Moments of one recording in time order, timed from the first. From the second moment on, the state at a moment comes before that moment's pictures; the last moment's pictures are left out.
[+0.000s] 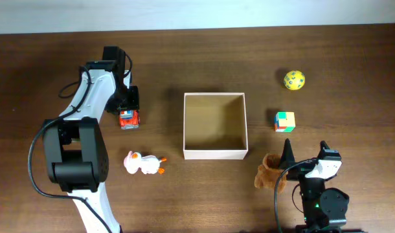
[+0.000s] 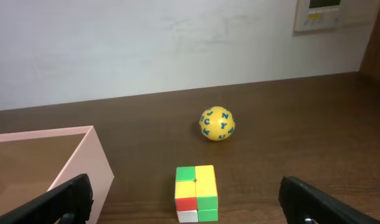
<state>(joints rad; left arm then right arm) -0.03 2.12 1.65 -0.99 -0.02 -0.10 0.01 0.01 0.01 -0.07 0.06 0.11</state>
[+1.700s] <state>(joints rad) -0.16 2.12 2.27 -1.43 0.15 -0.11 0.01 0.01 0.01 -0.07 0.06 0.11</state>
